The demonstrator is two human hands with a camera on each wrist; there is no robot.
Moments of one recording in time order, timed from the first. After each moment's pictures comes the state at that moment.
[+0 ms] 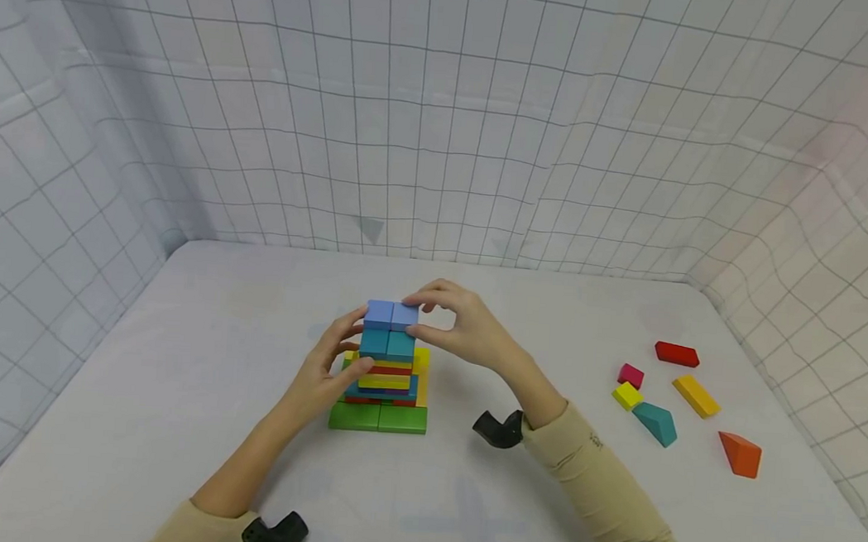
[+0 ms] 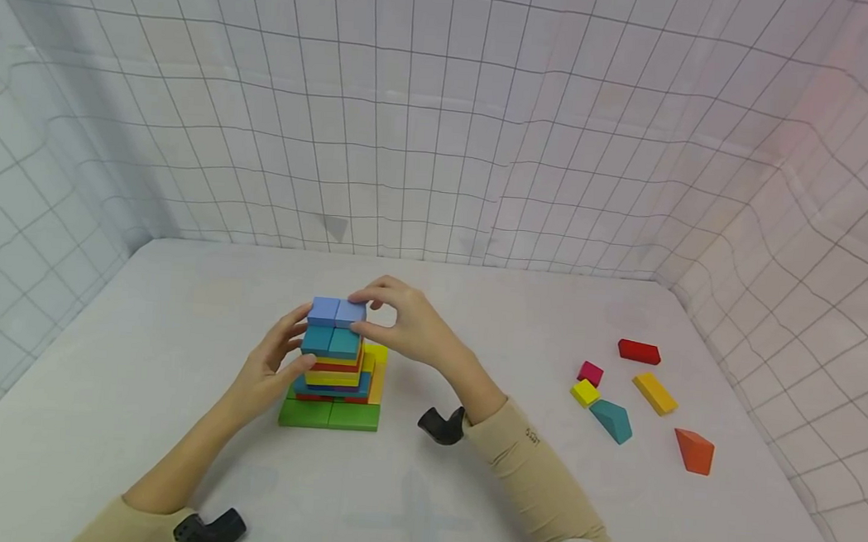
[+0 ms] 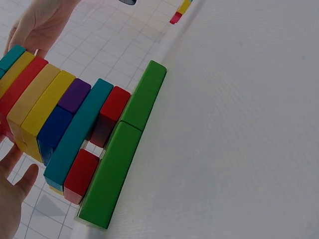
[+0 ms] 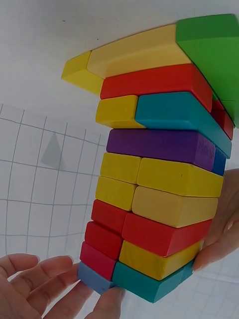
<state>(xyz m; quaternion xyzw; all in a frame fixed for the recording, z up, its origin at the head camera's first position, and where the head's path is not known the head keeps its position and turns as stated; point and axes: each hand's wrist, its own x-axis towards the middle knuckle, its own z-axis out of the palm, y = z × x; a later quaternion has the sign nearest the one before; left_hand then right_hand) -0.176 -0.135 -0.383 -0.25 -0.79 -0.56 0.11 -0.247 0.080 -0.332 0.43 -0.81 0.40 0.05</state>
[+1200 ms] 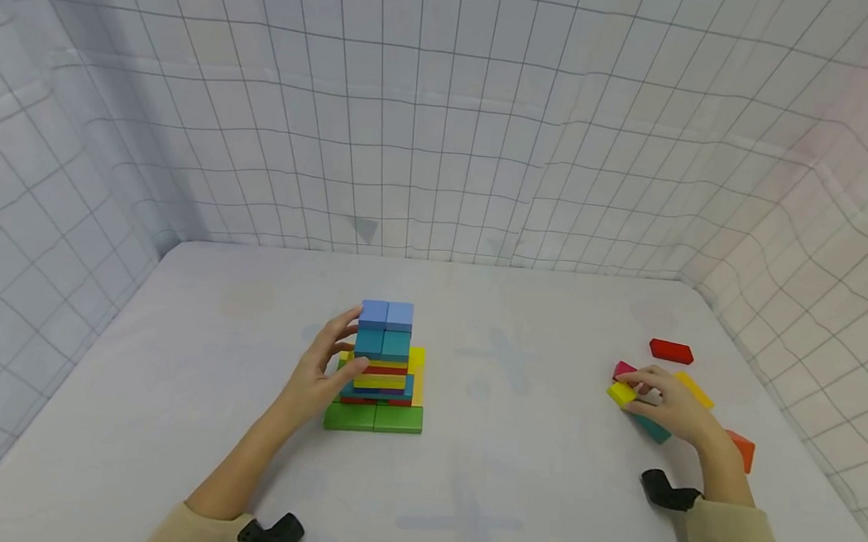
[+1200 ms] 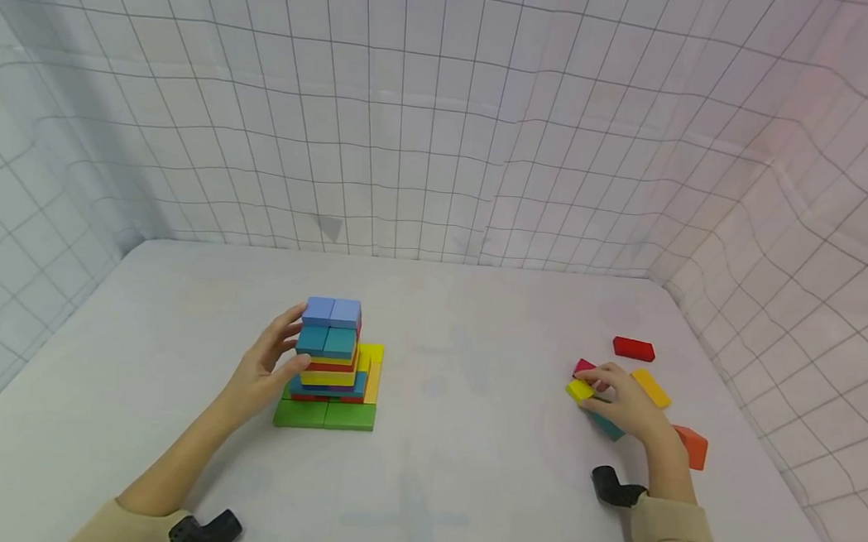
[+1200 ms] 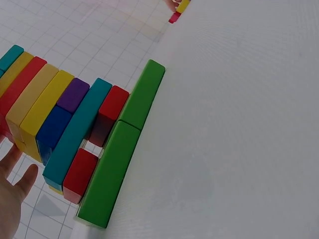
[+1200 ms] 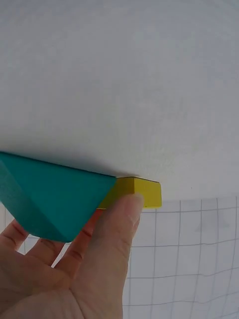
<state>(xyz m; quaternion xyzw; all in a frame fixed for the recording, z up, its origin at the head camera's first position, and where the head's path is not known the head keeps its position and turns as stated) -0.179 -0.134 -0.386 -0.27 -0.77 -0.56 0.14 -0.206 0.355 -0.411 0.17 -0.95 0.27 0.00</state>
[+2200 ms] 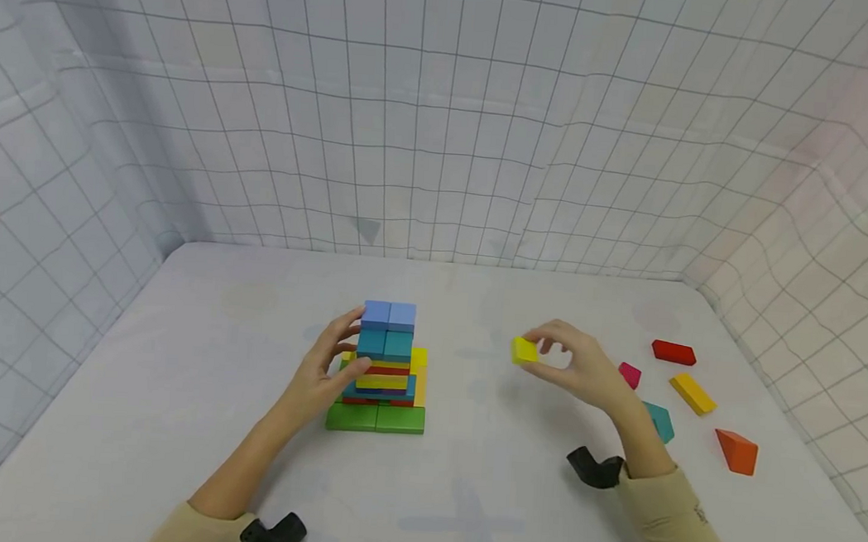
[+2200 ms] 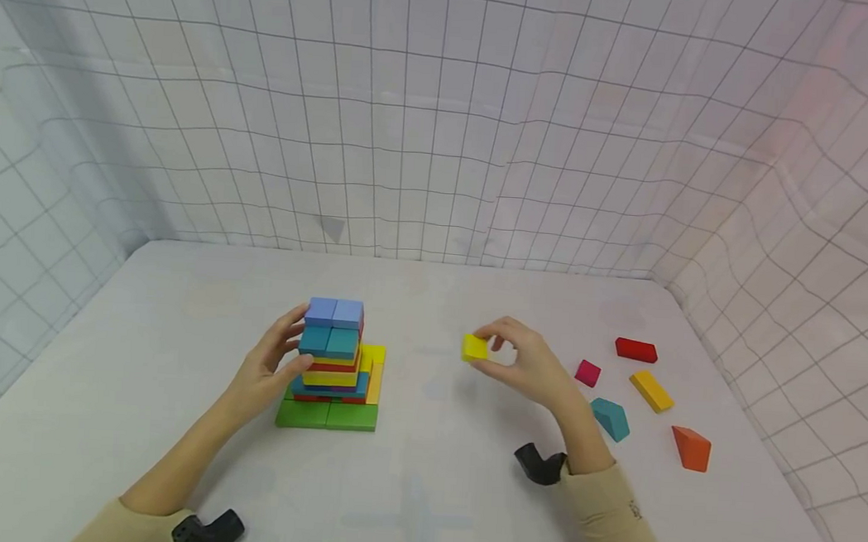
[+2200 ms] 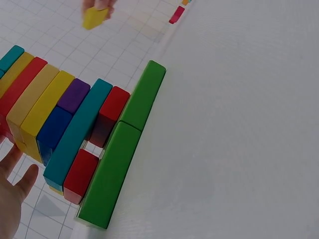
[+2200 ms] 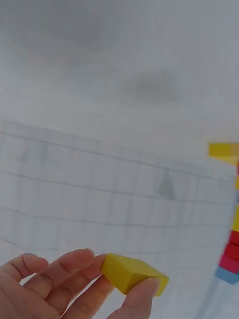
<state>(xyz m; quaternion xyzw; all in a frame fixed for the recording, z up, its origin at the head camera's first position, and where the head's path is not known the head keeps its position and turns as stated) -0.177 -0.134 -0.384 -0.26 -0.78 -0.56 0.13 -0.221 0.217 -0.364 0.32 -0.88 0.34 0.09</state>
